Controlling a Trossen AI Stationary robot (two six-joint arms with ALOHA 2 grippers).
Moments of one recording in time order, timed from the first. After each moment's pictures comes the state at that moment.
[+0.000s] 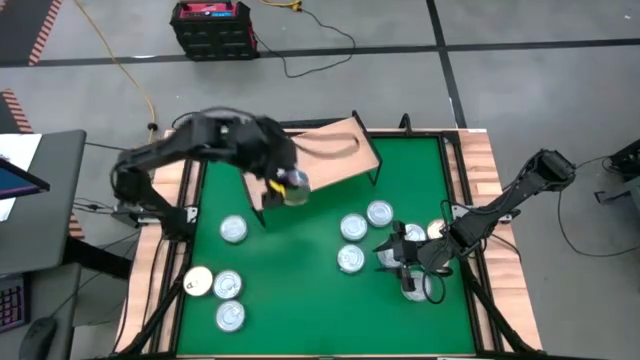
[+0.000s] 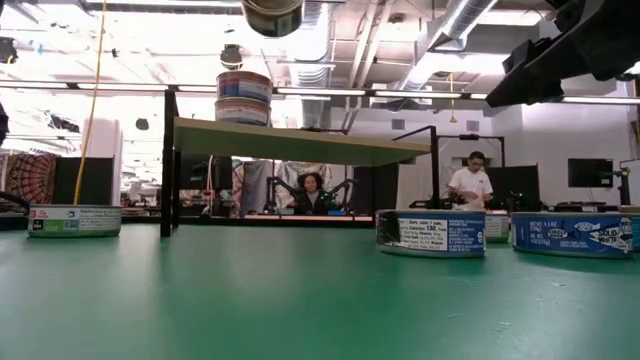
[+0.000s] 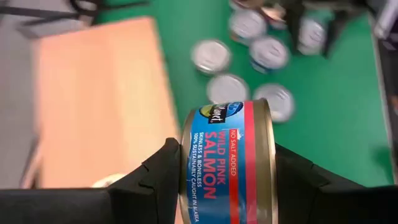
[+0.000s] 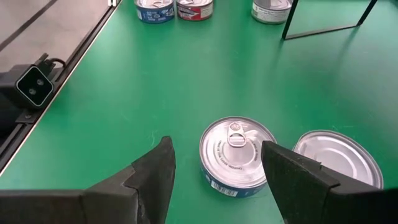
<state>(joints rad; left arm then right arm) 0.14 1.56 1.99 -1.24 -0.02 0.00 0.58 1.14 0.53 0.04 0.44 0.28</state>
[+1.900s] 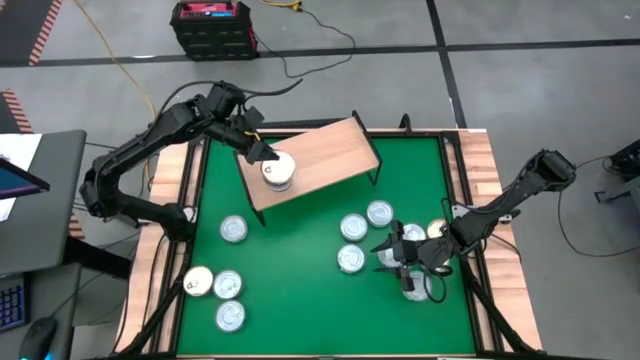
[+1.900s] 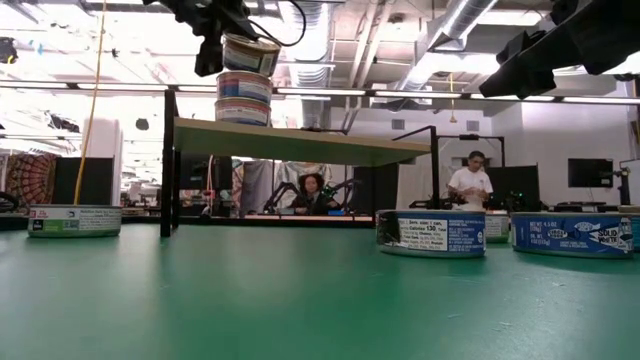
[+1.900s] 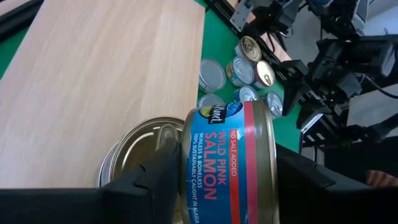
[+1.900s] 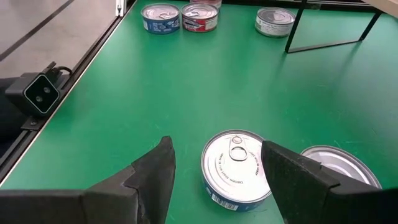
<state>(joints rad) 0.67 1.29 1.40 -0.85 0.57 -0.26 0.57 1.14 0.53 0.09 0.42 0.23</state>
